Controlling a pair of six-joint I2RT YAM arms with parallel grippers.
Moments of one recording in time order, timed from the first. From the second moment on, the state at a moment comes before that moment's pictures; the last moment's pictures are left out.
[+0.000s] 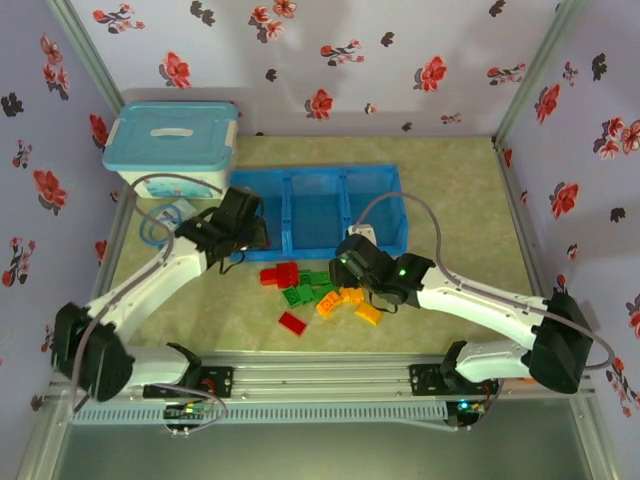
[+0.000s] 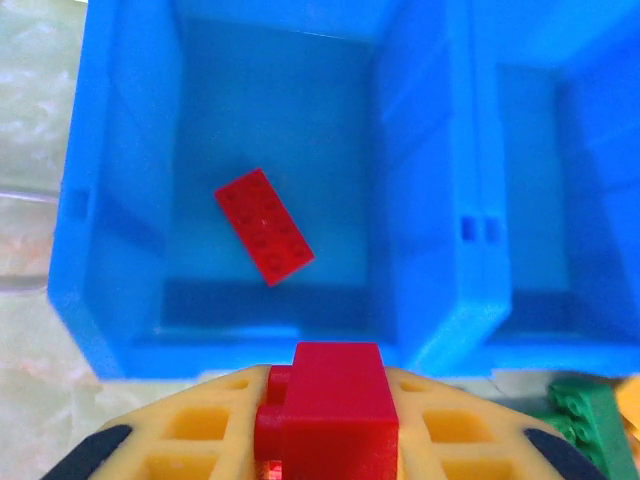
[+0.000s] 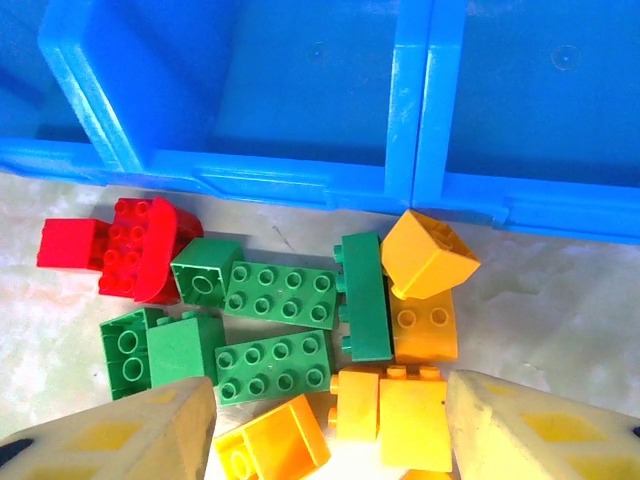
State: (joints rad) left arm -0.58 1.33 1.07 -0.67 -0.21 -0.60; right arm 1.00 1.25 0.90 -0.58 0.29 0.71
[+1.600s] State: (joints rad) left arm -0.72 0.73 0.72 -0.71 -0.24 -0.61; right arm 1.30 1.71 1.14 -0.58 0.08 0.50
